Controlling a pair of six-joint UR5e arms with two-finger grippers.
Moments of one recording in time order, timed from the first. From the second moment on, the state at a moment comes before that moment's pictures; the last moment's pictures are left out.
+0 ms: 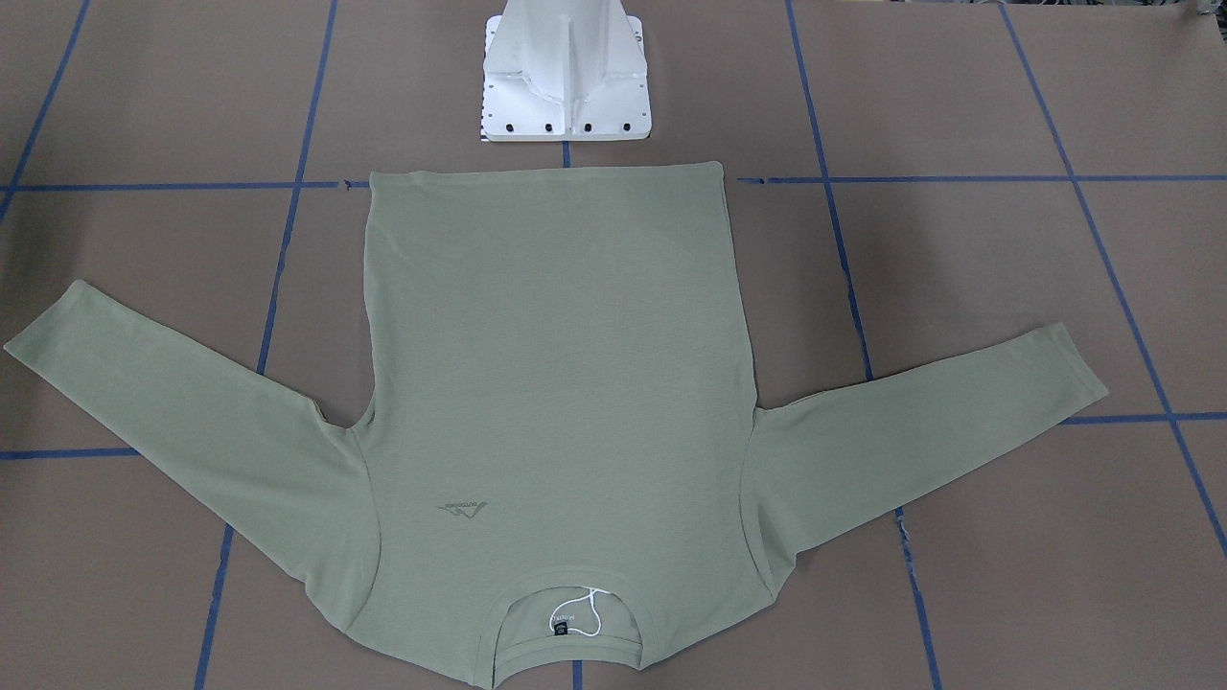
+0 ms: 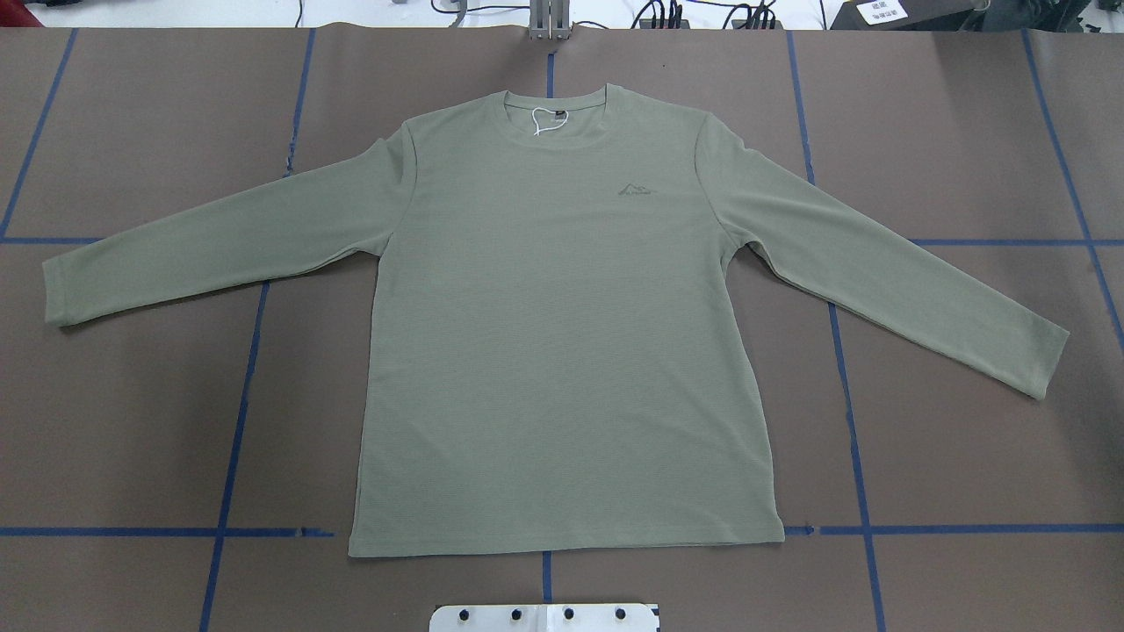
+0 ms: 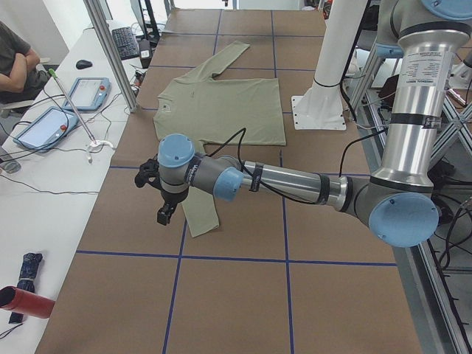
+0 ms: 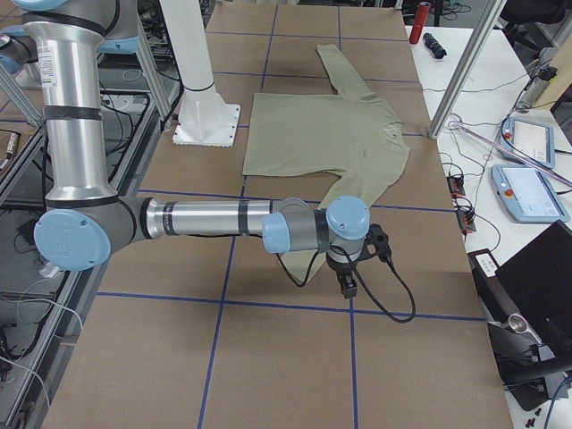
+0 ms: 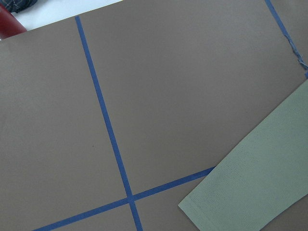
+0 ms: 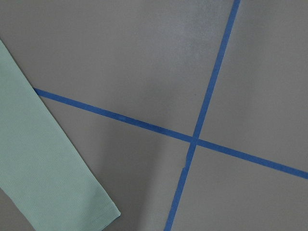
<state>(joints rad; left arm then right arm) -1.52 -1.67 -1.63 -1.81 -2.36 0.01 1.56 -1.56 1.60 -1.46 2.41 -0.17</state>
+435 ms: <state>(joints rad) -1.51 -1.65 -1.62 -1.83 -2.37 0.01 1.53 -1.58 1.57 -1.41 2.41 -0.12</state>
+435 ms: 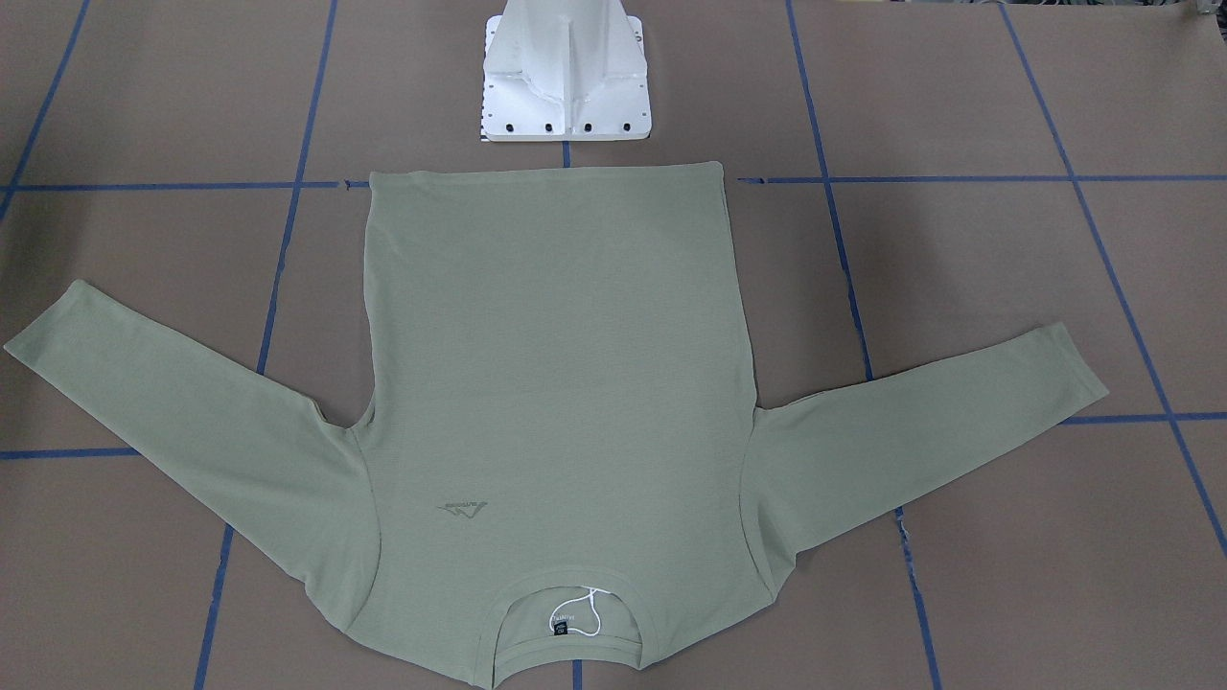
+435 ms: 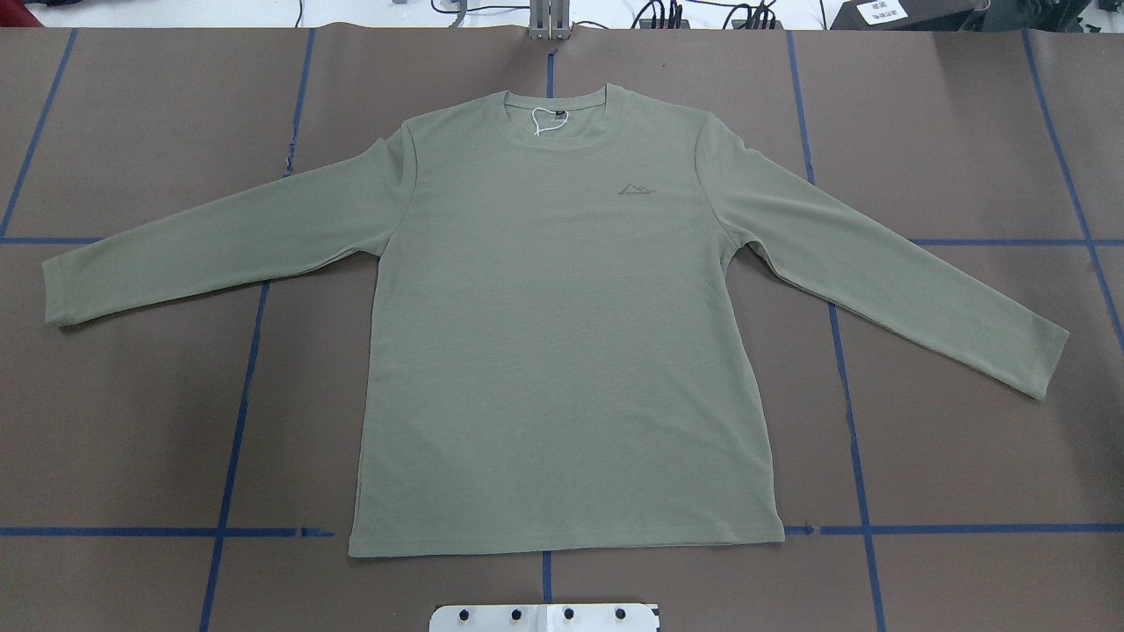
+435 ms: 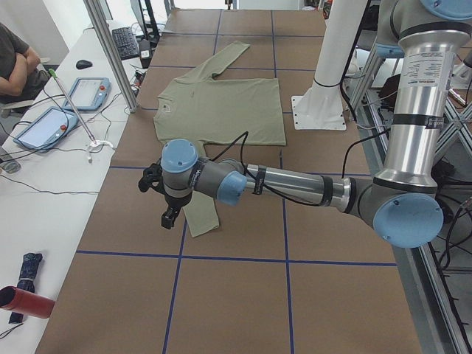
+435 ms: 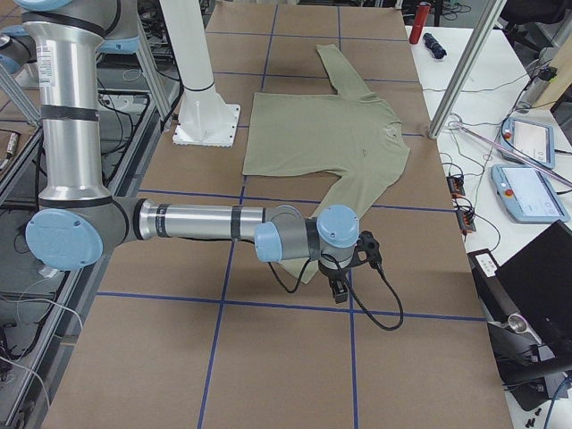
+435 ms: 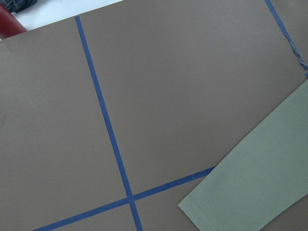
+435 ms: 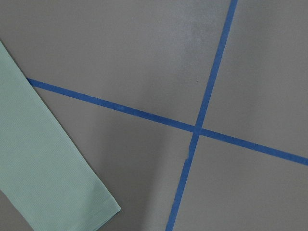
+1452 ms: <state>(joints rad) -1.46 -1.63 -1.61 -2.01 -2.37 -0.02 1.32 -1.56 1.45 -1.12 2.41 0.38</state>
